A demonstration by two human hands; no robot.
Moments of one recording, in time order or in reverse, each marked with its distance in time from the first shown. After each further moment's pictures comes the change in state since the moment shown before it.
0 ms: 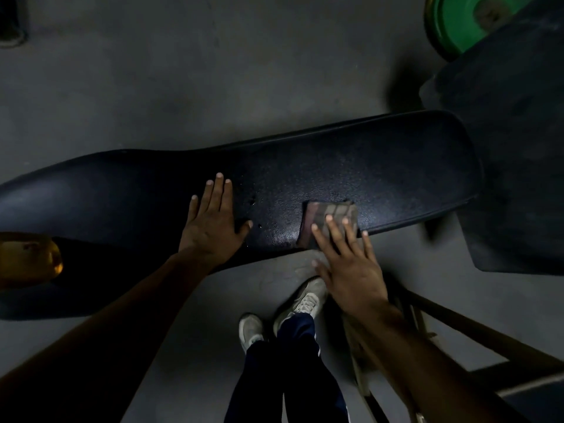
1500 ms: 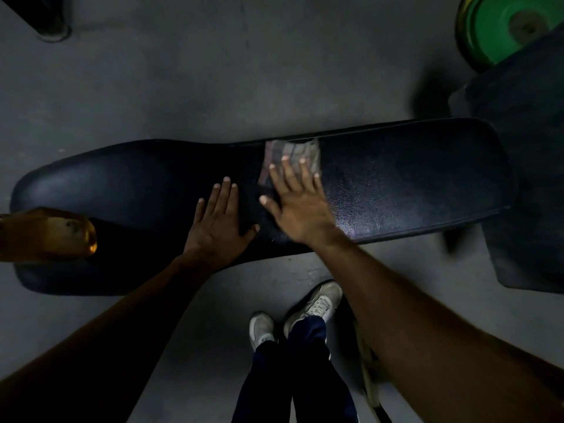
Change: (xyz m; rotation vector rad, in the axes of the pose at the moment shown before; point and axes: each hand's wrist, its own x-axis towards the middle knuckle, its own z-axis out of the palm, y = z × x) left_hand -0.022 -0.039 0.000 -0.004 -0.022 -0.047; right_hand 0.121 -0.119 -0.062 0.084 -0.011 -0.149
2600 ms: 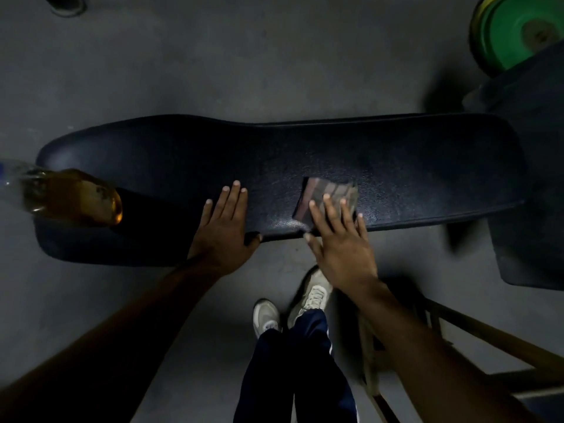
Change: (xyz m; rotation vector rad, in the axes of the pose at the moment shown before) left_hand -0.053 -0.044 0.026 0.051 0.049 0.047; right_hand -0.103 0.003 0.059 -0.060 0.047 0.088
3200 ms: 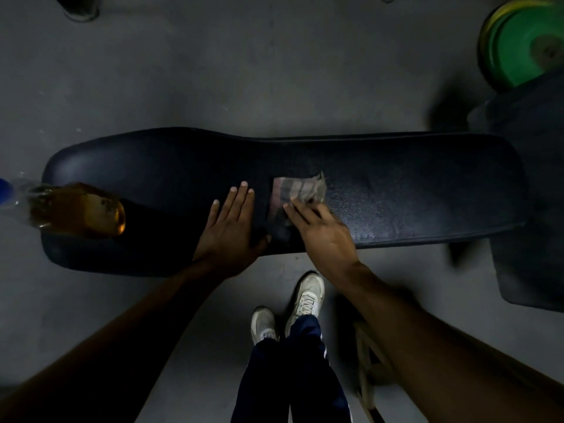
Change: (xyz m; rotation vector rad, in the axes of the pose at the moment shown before) left_hand 0.020 0.015 -0.024 -0.093 -0.005 -0.002; right_hand 0.049 -0.019 -0.030 -0.141 0.231 -0.305
